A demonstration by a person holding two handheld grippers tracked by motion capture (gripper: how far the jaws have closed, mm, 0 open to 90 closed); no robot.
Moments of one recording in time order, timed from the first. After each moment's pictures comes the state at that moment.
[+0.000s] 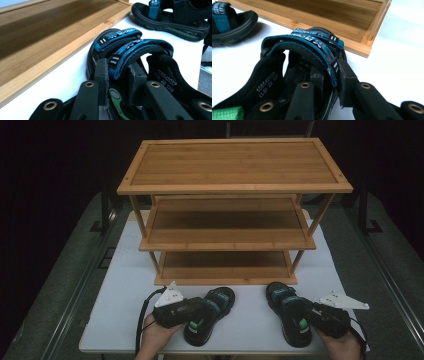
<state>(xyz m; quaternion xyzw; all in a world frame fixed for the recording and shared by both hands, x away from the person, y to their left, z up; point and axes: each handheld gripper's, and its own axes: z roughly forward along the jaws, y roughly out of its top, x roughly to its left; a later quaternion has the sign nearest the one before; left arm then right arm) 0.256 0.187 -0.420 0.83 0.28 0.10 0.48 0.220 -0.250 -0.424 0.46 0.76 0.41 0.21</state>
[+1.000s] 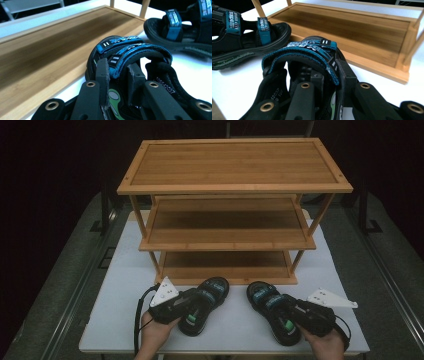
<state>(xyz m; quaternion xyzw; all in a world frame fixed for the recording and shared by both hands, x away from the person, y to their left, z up) 0.257 0.191 -0.406 0.80 0.30 0.17 0.49 0.220 -0.210 -0.407 0.44 0.74 0.48 0.19</state>
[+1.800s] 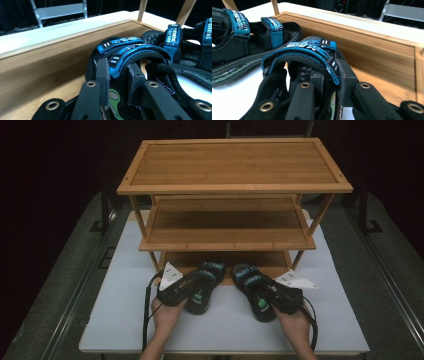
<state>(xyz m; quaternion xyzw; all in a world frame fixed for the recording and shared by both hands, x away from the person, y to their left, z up) 0.299 0.177 -0.415 0.75 0.36 0.23 0.51 0.272 -0.152 -0.413 0.44 0.73 0.46 0.25</state>
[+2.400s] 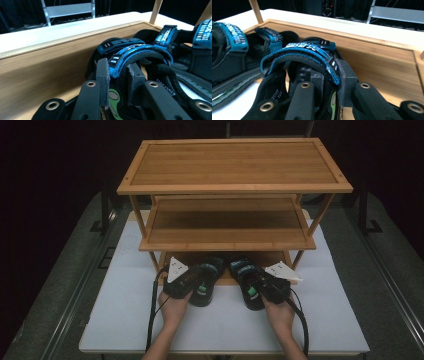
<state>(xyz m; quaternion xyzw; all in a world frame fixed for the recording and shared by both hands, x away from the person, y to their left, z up) 0.321 0.166 -0.425 0.74 0.39 0.24 0.50 0.303 -0.129 -0.424 0.47 0.70 0.46 0.28</state>
